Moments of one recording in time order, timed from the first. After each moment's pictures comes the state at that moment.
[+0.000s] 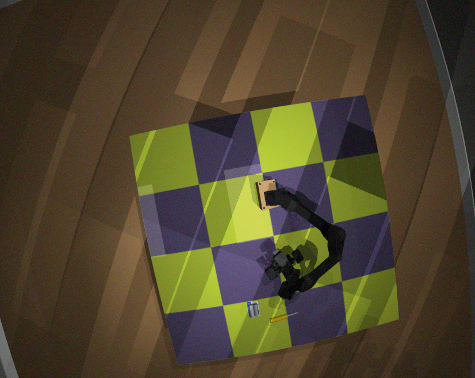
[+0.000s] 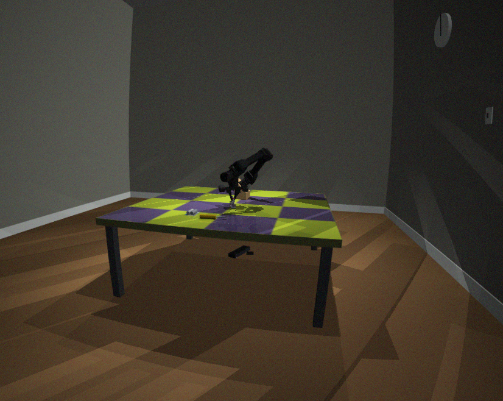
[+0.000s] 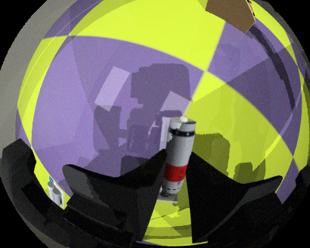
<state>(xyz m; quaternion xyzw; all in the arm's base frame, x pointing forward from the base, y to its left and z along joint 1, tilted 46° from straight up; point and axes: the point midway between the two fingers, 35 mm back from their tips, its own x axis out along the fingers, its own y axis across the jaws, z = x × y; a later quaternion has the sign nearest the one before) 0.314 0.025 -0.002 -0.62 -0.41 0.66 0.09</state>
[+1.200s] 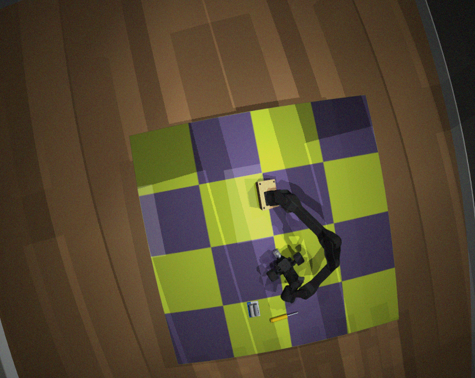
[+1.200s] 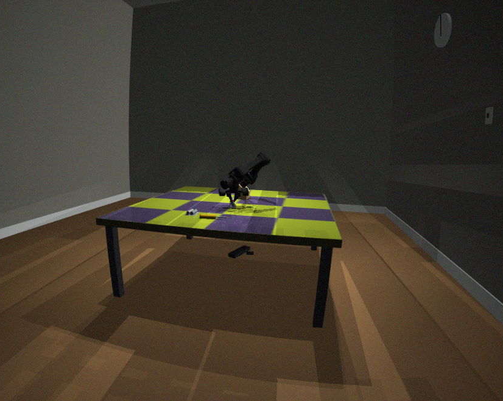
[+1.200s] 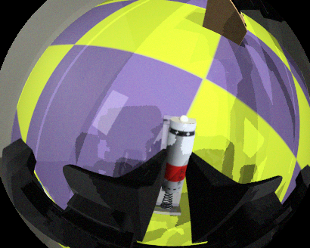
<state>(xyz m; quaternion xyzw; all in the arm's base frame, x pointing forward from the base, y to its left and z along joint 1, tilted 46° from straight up) 0.324 0.036 -0.009 -0.54 -0.42 0.72 0.04</state>
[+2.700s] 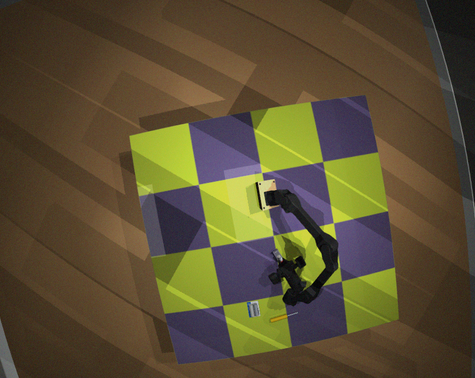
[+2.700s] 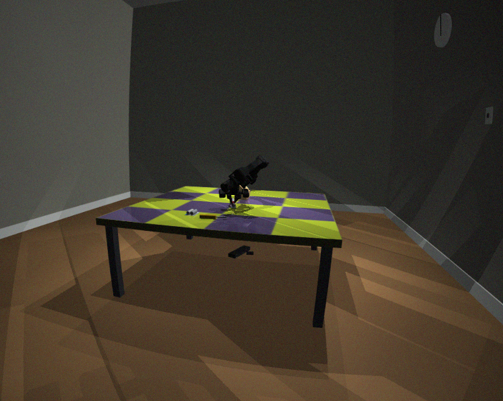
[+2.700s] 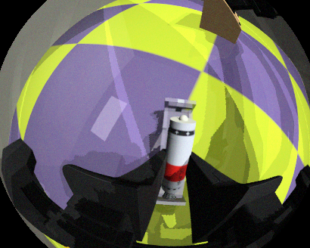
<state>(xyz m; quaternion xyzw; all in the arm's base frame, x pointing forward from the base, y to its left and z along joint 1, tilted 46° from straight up) 0.341 0.045 -0.007 -0.52 -0.42 0.74 0.03</state>
